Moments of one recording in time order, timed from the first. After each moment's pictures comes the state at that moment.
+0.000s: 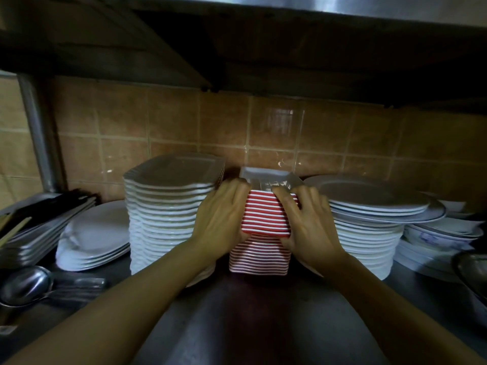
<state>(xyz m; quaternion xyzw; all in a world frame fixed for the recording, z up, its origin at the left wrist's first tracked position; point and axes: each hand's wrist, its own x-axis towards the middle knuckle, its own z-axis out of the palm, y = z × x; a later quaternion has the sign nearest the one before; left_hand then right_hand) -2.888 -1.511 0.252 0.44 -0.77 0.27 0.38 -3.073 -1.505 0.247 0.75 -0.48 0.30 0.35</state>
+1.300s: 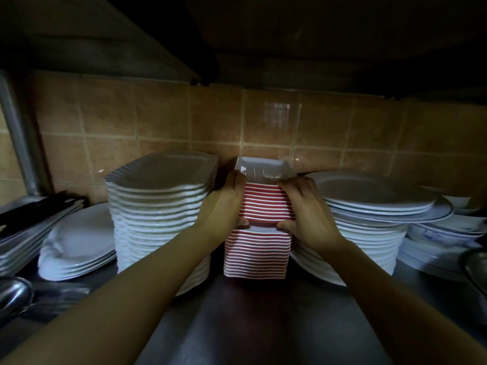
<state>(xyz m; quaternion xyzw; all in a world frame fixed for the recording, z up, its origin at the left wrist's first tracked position) -2.903 -1.559 0.258 0.58 -0.76 0.18 0.25 -3.092 -1.555 0.250 0.78 -0.52 0.31 0.14</state>
